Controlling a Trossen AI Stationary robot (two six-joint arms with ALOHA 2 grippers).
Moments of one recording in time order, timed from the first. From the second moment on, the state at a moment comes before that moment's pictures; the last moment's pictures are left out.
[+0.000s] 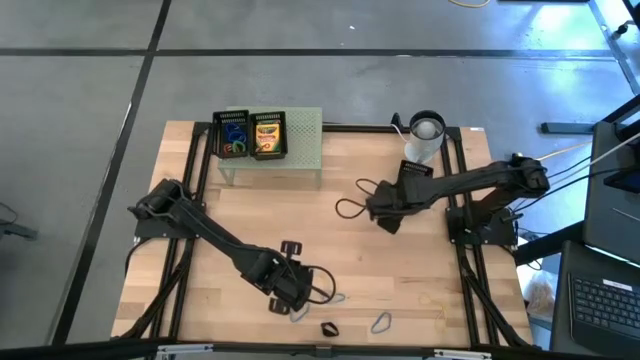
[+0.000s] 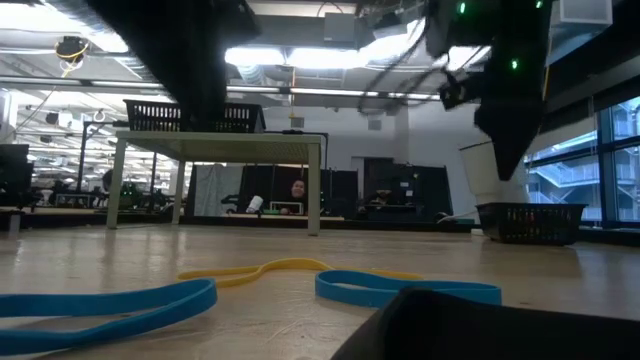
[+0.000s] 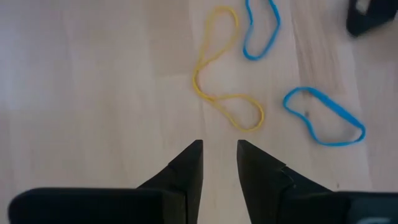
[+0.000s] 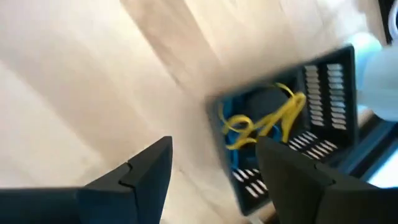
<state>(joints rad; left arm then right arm) -0.54 1.89 1.49 -0.88 -0.28 -0.35 0.10 1.55 1.06 -1.20 0.37 0.68</state>
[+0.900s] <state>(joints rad) -0.39 2.12 1.49 -0.58 -0.12 -0.21 0.34 1.52 1.15 -0.99 0.37 0.72</state>
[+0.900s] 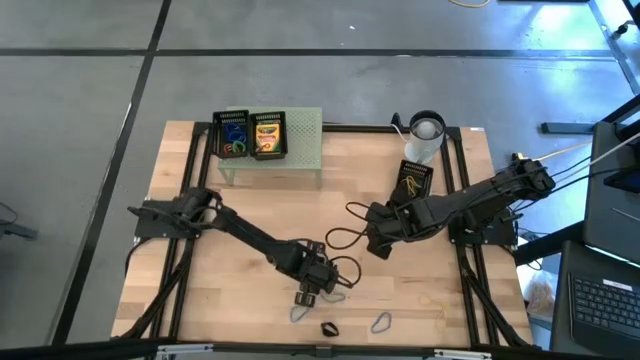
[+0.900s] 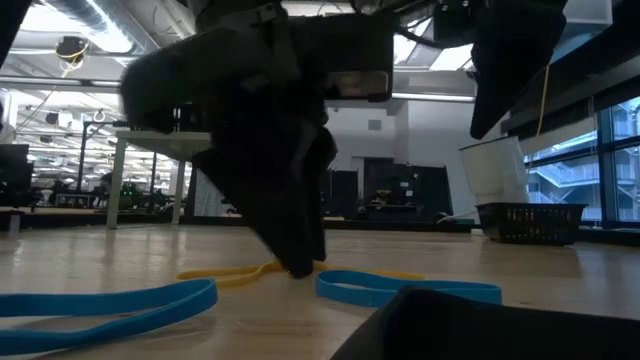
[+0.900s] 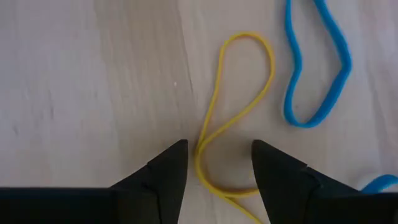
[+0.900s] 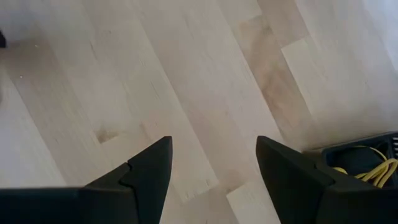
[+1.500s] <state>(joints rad) -0.36 2.13 1.45 -0.56 -0.09 -0.20 0.34 1.52 1.15 -0.99 0.37 0.72</state>
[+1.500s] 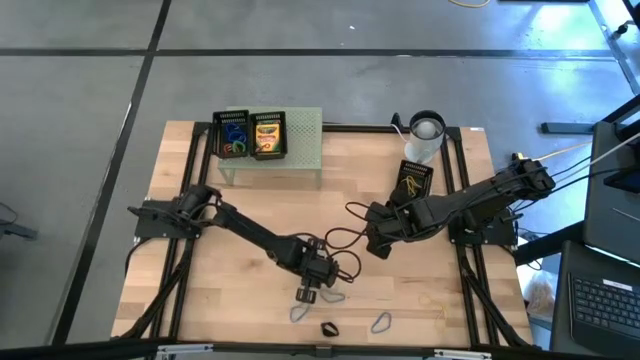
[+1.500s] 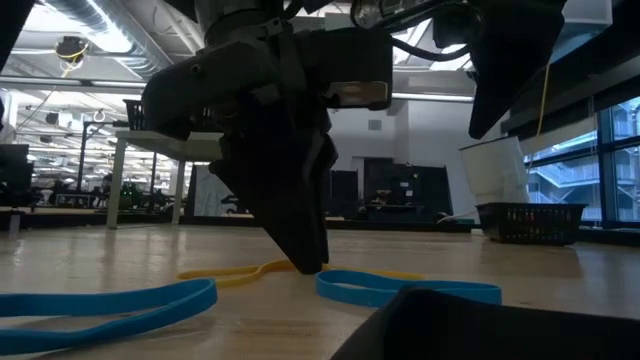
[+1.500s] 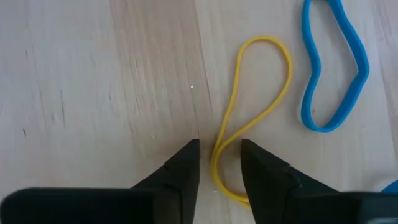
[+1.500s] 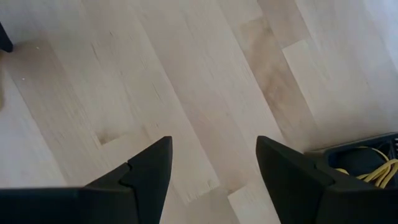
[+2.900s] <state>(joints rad) -0.40 1.80 1.41 -0.53 -0.16 -0.17 0.35 1.52 1.15 -0.76 0.47 0.69</state>
